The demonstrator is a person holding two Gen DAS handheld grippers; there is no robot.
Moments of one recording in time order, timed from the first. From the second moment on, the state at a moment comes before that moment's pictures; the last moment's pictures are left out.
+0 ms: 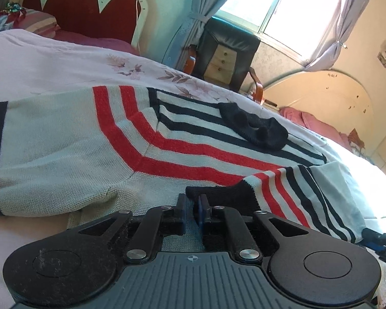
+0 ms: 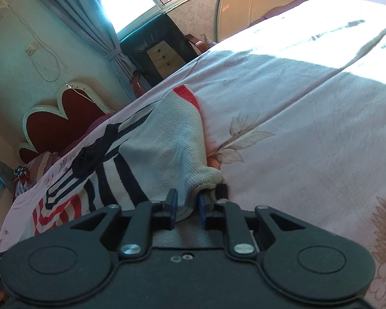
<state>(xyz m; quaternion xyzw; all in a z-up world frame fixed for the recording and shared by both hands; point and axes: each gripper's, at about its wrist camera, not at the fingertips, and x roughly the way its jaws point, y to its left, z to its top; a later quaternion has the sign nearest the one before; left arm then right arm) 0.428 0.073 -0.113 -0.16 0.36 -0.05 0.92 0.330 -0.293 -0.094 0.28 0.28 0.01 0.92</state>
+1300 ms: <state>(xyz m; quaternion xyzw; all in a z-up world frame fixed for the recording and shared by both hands) 0.446 0.042 -0.112 -0.07 0.35 -0.04 0.93 0.382 -0.258 -0.081 0.03 0.28 0.02 0.96</state>
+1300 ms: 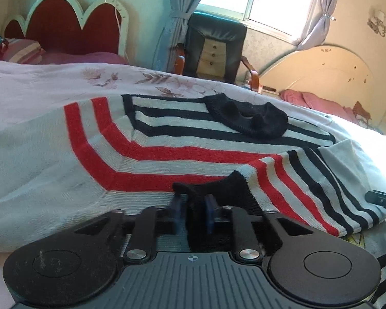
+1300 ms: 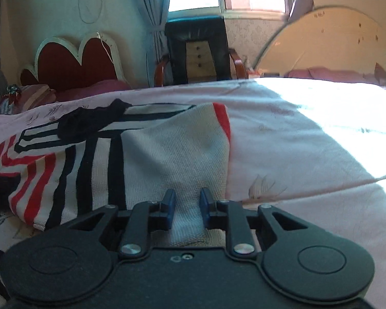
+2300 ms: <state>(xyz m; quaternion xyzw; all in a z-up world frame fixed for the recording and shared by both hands) 0.280 0.366 -0.165 -0.45 0.21 0.18 0.85 0.357 -0.103 -0.064 0.04 0.30 0.07 0.95</state>
